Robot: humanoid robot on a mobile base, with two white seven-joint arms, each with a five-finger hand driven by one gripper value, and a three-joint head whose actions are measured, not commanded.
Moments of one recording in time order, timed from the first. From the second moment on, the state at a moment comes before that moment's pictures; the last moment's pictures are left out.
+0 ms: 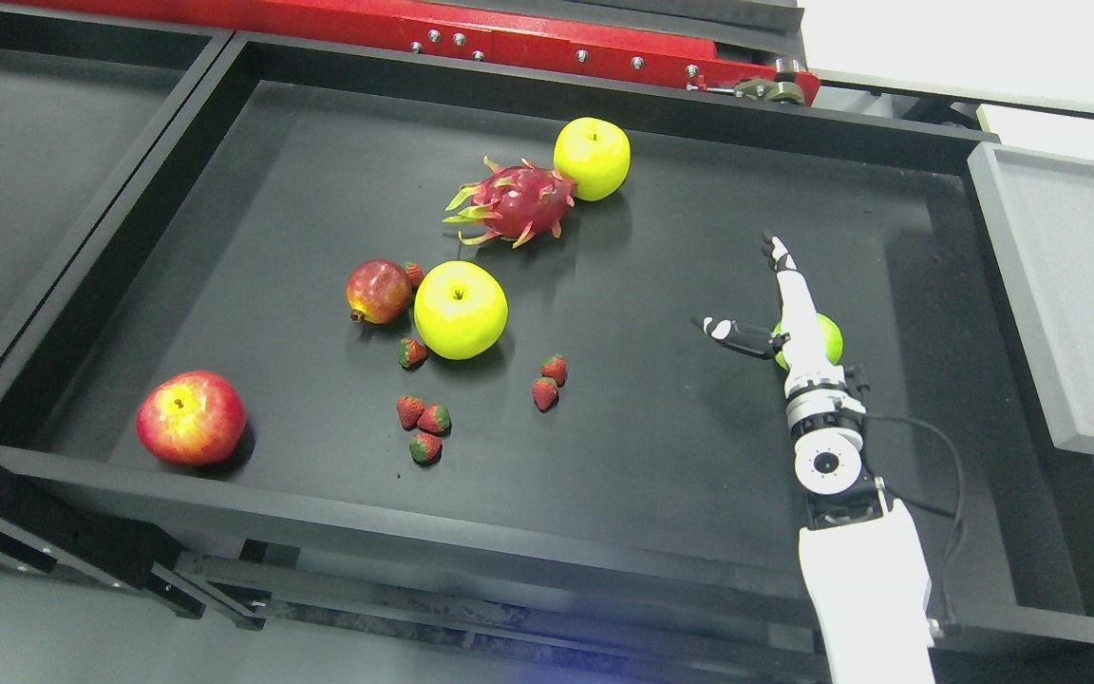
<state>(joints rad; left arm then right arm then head) 0.05 0.00 0.10 -0.05 -0.06 0.00 -0.21 -0.27 -0.02 0.07 -1.28 0.43 0.03 0.00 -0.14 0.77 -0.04</state>
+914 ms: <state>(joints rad) 0.05 0.00 0.10 -0.05 -0.06 0.00 -0.21 0.11 0.00 0.04 -1.60 0.10 -0.11 0.00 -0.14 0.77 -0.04</state>
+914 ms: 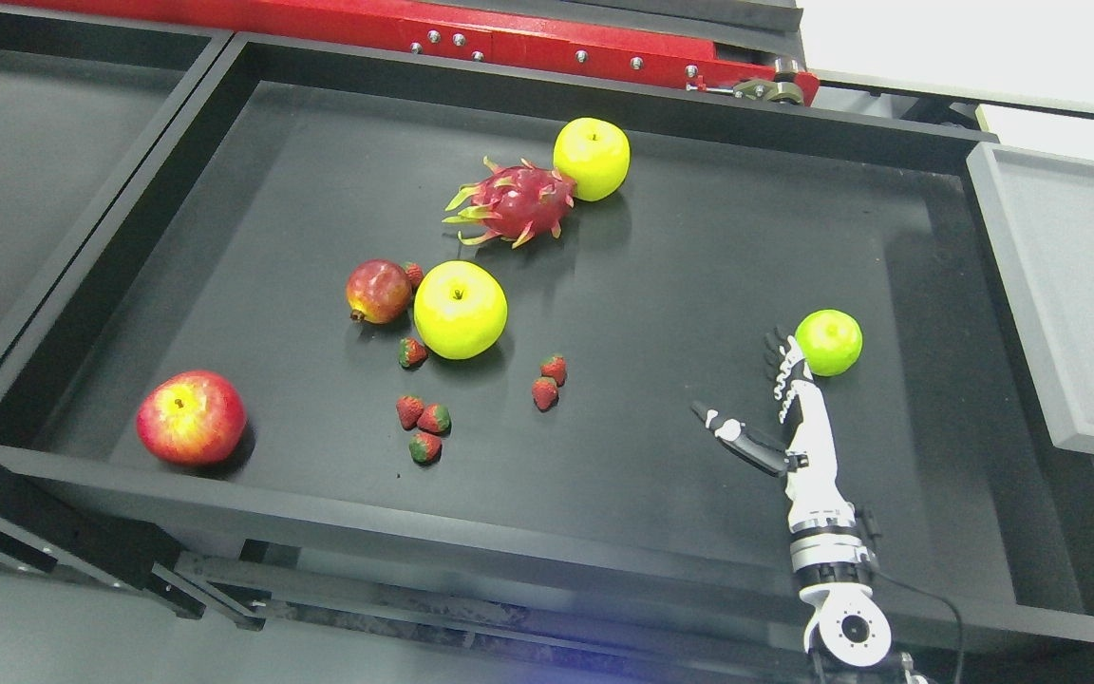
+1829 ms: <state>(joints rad) 0.05 0.00 0.10 -0.05 -0.06 0.00 -0.21 0.13 0.00 0.01 -1.69 0.07 -0.10 -0.01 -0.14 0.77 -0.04</state>
